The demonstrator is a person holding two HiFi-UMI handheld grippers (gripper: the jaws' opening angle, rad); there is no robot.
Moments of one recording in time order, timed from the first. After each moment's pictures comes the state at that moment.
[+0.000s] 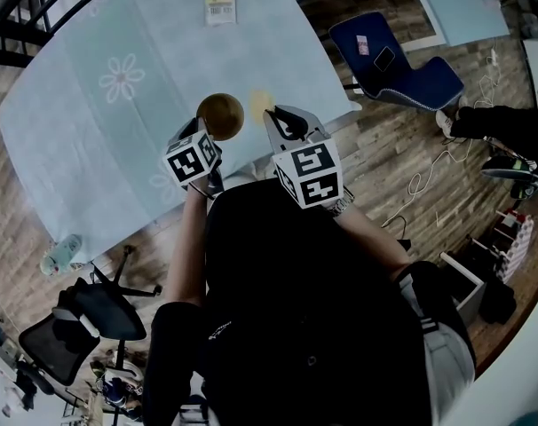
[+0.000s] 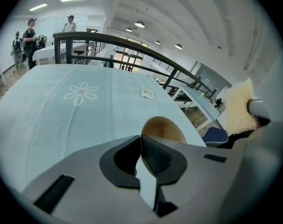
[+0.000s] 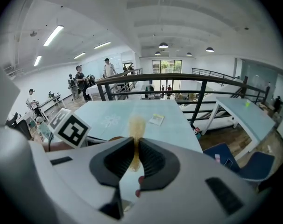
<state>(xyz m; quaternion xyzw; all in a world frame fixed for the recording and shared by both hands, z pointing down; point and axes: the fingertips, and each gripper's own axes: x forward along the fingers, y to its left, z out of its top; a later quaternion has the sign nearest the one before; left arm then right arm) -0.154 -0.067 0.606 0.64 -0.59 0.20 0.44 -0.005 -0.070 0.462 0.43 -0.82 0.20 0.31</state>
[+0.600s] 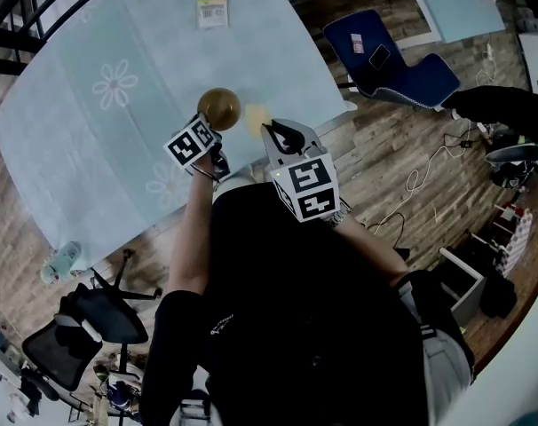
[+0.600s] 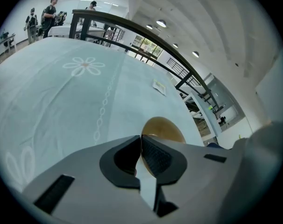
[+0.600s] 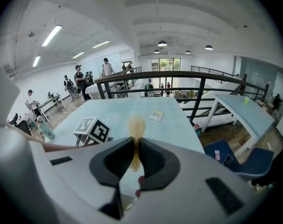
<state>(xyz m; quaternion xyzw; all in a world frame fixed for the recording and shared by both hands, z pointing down) -0.144 -0.091 0.674 0.58 -0.61 0.13 0.53 0.000 -0.055 0.470 0.43 -0.82 0.21 0.31</state>
